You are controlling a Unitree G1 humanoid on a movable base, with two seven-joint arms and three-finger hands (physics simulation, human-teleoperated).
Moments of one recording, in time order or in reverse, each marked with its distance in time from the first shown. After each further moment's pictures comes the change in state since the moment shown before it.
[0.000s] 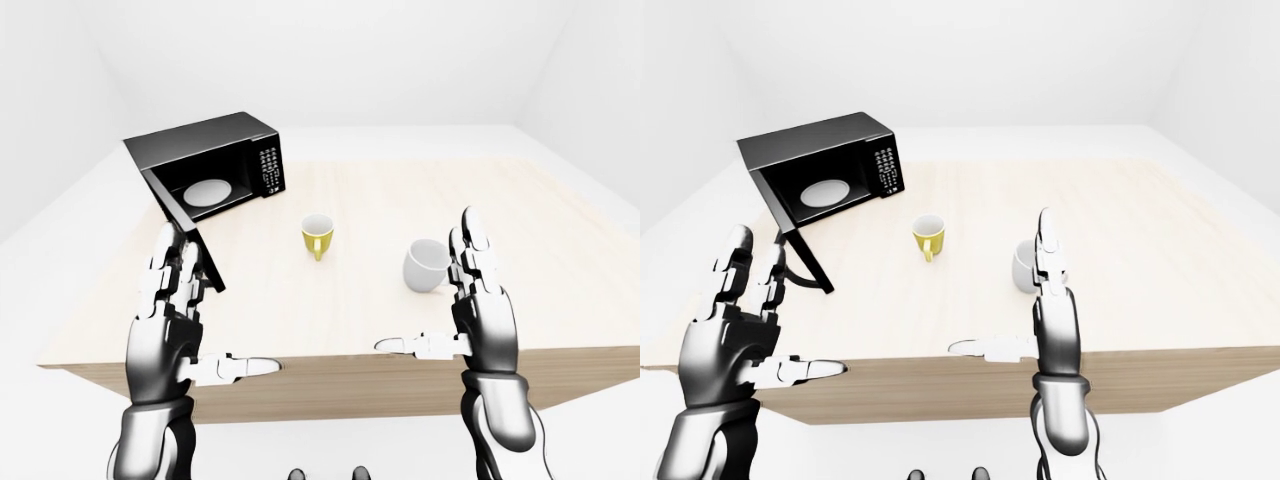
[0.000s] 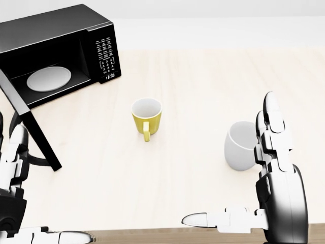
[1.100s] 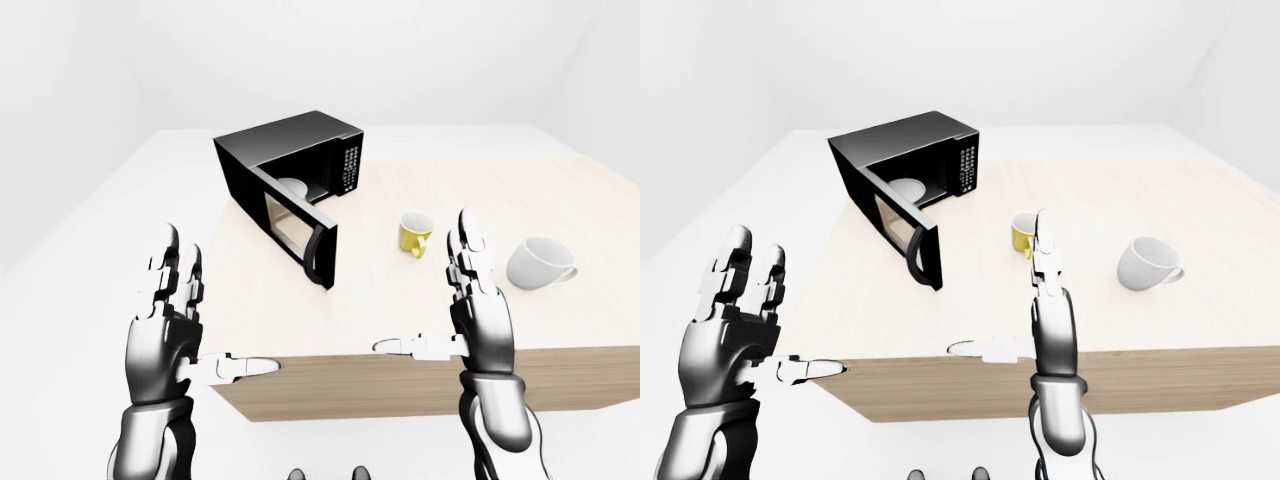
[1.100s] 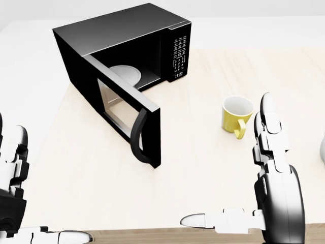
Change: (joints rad) left arm 0.000 -0.003 0.003 0.002 -0.006 0.000 0.002; right arm 0.003 -0.005 0.015 0.005 -0.025 0.000 -0.009
